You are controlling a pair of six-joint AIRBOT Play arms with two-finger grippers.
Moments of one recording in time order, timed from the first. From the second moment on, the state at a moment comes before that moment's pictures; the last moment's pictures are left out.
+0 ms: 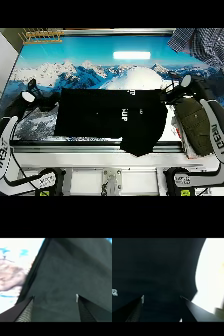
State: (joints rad) left arm 0.21 -1.36 0.94 1.16 -0.74 -1.66; right arm -0.06 -1.52 1.26 -1.40 1.14 1.50
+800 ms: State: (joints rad) left arm 0.47 -0.86 0.33 1.14 -0.86 -1.71; right arm -0.15 -1.07 1.16 -1.41 1.20 1.51
